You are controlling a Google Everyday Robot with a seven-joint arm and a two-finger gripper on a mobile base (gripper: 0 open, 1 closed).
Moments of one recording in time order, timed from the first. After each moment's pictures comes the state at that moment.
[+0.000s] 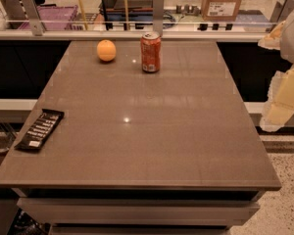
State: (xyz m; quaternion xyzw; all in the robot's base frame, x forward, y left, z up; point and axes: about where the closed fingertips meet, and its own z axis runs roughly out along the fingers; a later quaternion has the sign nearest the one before) arm 0.438 -0.214 0.985 -0.60 0.78 -0.05 0.17
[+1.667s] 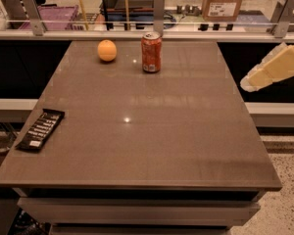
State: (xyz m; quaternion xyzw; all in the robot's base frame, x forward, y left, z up) arm 0.493 -0.237 1.021 -0.42 0.82 -0.07 0.39
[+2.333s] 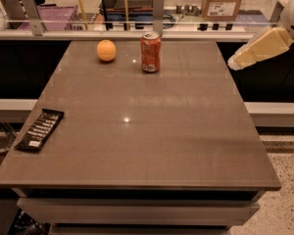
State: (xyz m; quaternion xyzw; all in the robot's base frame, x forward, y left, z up) arm 0.550 -0.229 1.031 -0.42 0.79 -0.05 0.45
